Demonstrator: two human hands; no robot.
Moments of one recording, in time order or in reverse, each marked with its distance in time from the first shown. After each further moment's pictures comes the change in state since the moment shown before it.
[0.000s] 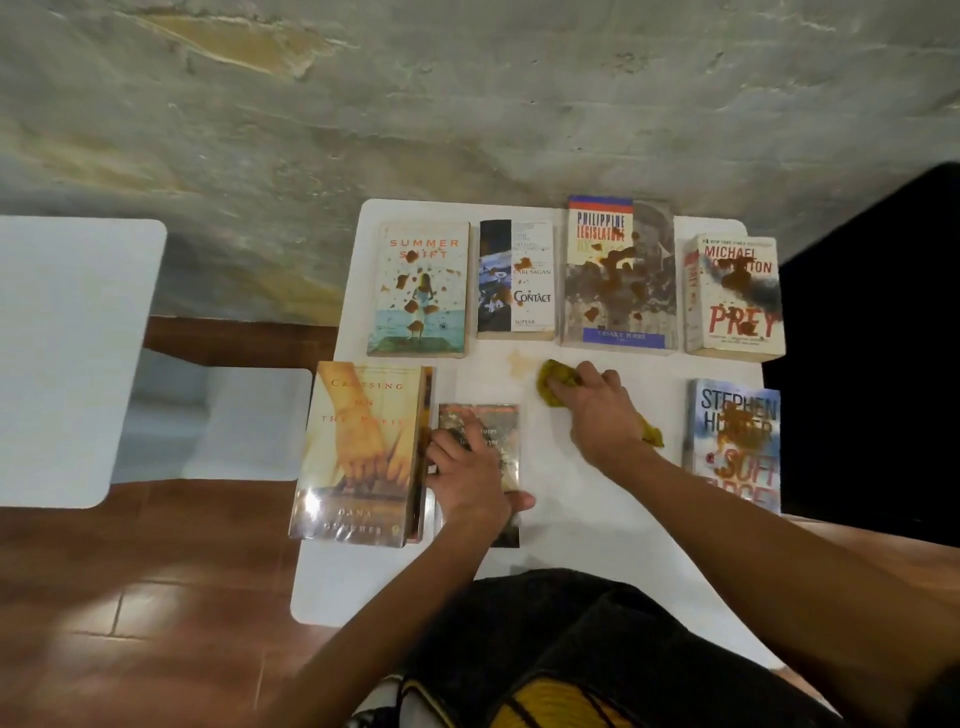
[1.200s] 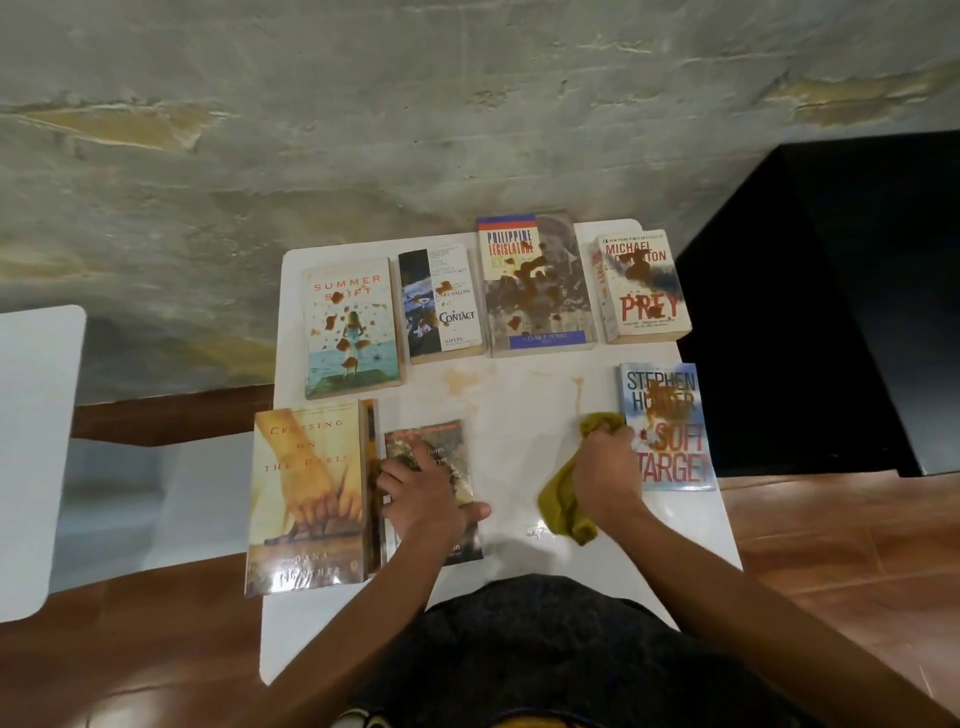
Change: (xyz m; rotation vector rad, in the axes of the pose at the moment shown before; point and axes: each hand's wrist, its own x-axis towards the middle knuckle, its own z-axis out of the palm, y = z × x) left_hand 0.002 0.003 0.000 -0.044 -0.037 0.026; right_hand -0.073 0.034 0.036 0.237 0.013 0.639
